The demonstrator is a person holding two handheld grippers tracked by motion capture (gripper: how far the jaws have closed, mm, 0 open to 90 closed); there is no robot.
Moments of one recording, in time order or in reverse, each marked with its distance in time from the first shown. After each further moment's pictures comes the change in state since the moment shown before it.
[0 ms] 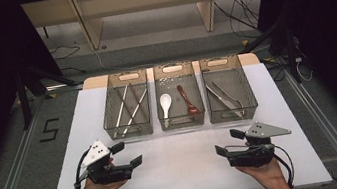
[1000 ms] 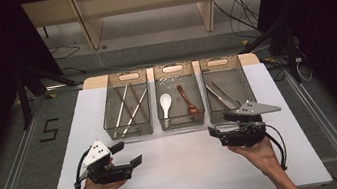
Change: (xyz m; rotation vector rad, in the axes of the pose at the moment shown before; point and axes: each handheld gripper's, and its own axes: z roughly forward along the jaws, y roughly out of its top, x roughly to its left) left arm 0.001 0.000 0.001 0.006 0.012 0.008; right arm -0.008 0.049 0.018 0.021 -0.022 -0.007
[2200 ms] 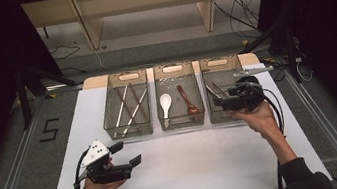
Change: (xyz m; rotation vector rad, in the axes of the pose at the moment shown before) left arm 0.002 0.000 -0.001 -0.003 0.004 0.002; right arm -0.062 0.061 0.028 0.148 -0.108 0.071
